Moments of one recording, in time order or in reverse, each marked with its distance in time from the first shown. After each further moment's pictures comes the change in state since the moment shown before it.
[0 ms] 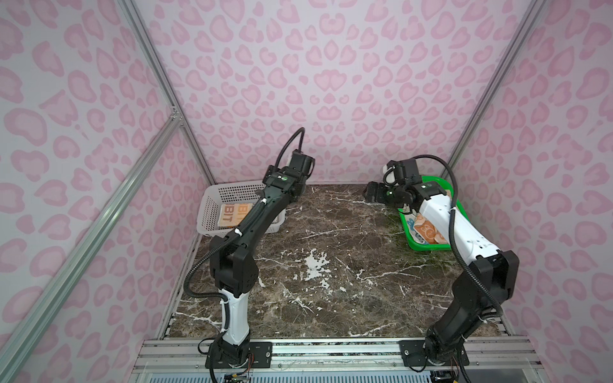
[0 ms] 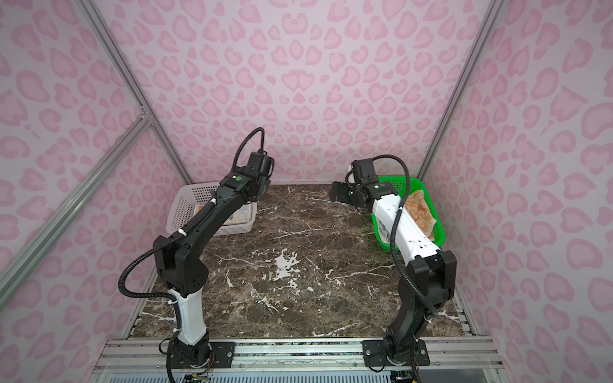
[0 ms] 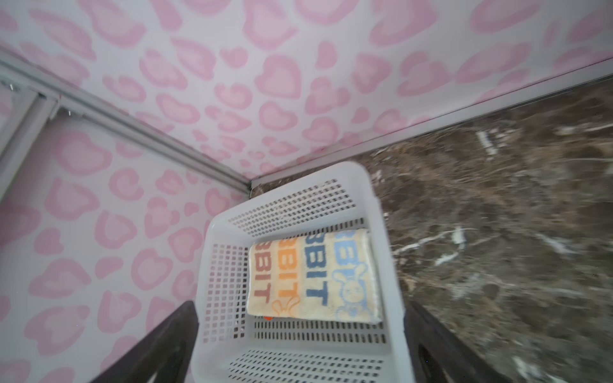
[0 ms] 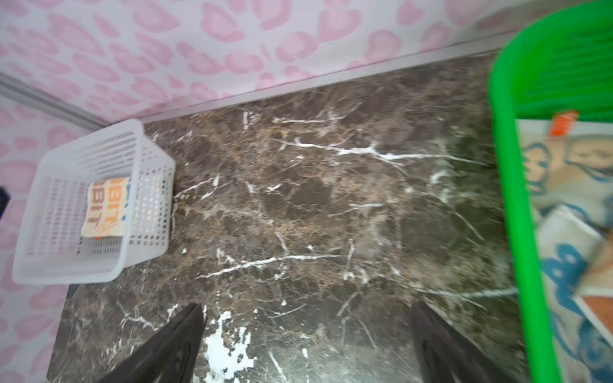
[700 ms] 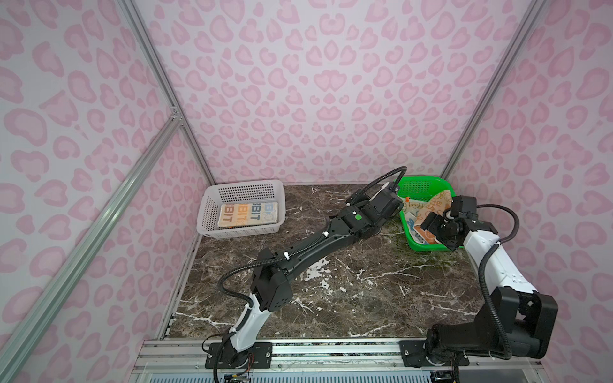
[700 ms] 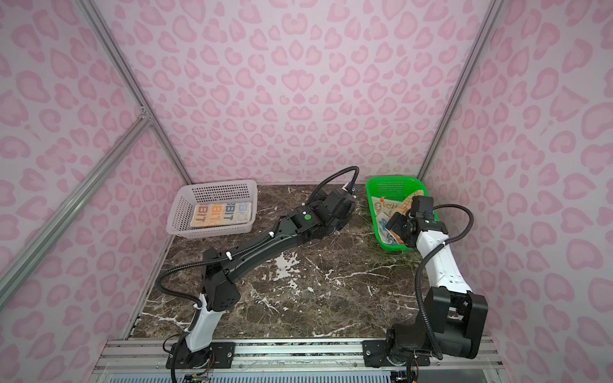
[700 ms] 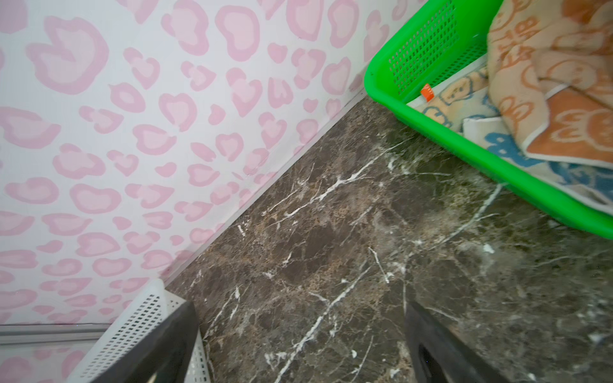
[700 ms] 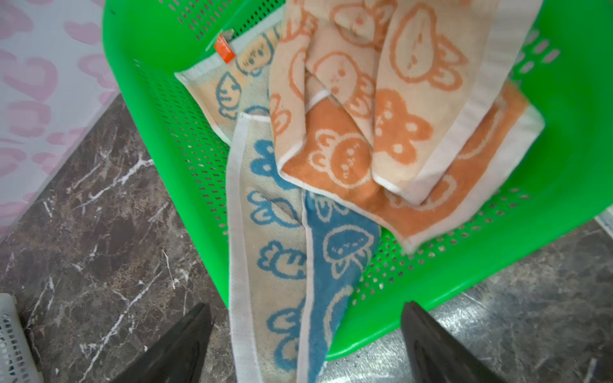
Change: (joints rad) left arm -0.482 0.171 0.177 0.073 0.109 -0.023; right arm -0.418 -0.294 -0.550 0.063 0.013 0.103
